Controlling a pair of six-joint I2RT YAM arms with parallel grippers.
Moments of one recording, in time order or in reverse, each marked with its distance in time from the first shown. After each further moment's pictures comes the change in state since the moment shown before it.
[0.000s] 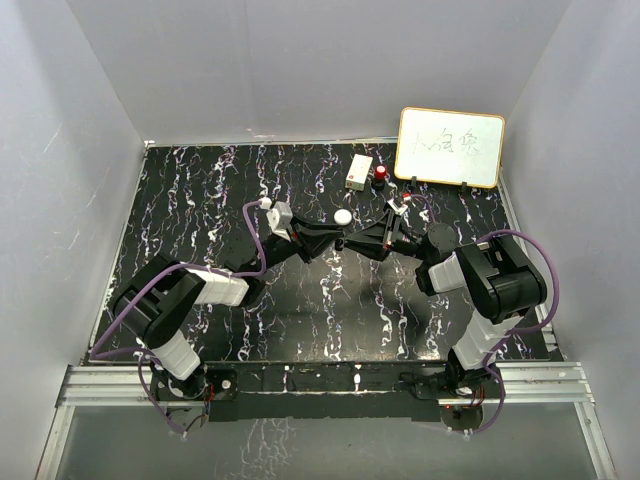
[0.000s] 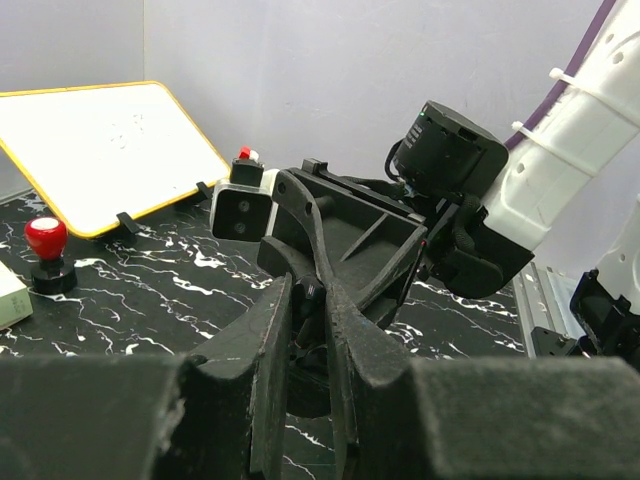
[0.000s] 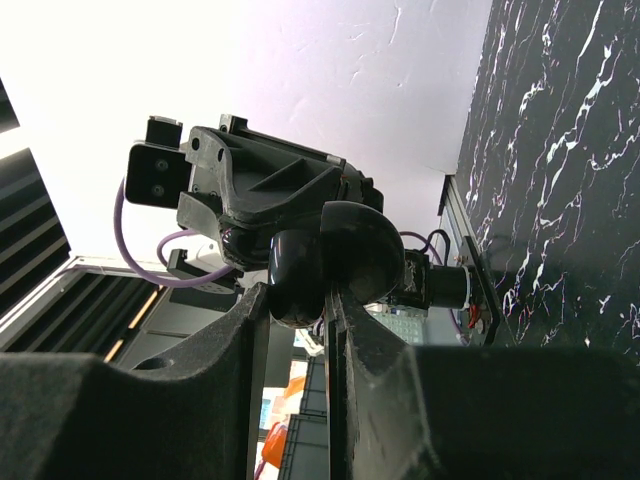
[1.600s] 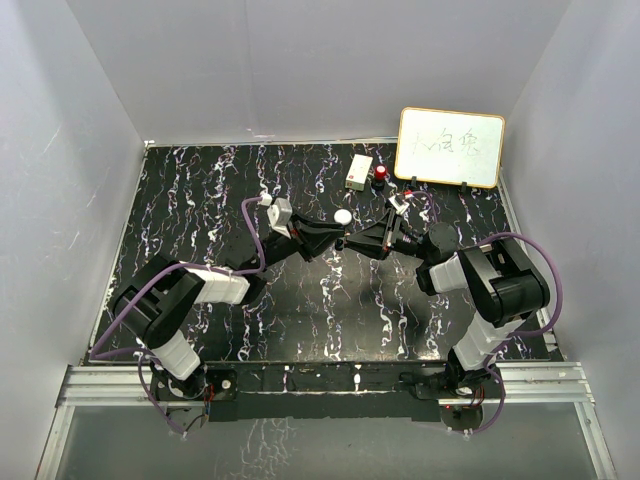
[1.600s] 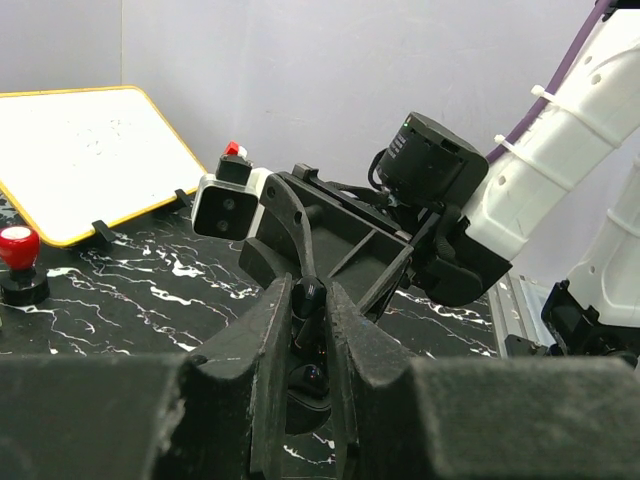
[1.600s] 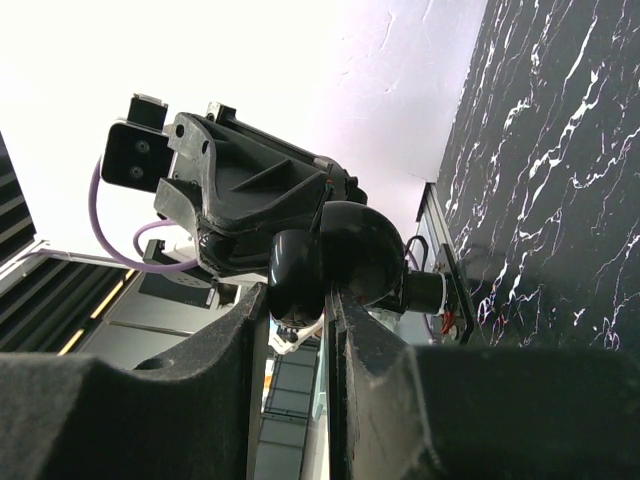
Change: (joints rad) left arm 0.000 0.000 0.024 0.000 0.019 -0.060; right arm 0.000 -0.026 0.000 -0.021 0.000 -0.088
